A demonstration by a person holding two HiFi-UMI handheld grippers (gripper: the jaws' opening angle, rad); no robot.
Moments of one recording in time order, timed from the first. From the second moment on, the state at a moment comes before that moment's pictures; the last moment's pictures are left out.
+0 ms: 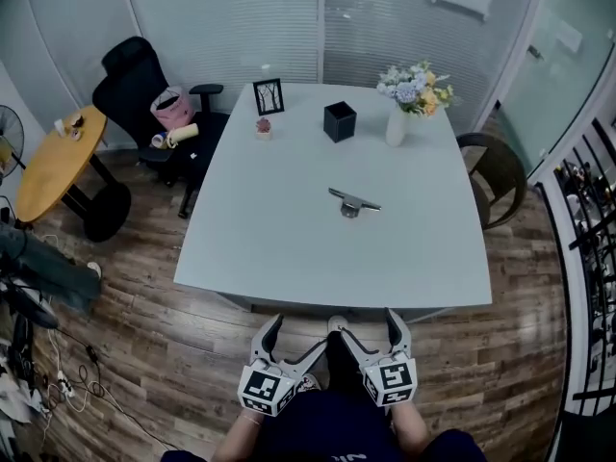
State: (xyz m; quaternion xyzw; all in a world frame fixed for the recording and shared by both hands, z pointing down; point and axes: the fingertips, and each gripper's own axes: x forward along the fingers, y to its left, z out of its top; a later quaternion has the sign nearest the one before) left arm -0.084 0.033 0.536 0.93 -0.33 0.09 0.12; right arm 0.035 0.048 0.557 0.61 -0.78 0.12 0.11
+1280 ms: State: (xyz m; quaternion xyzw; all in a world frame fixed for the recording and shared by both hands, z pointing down) left arm -0.009 -0.161 0.554 0.89 -0.41 0.09 0.19; right arm 0.101 -0.177 0.570 0.50 -0.85 0.11 0.16
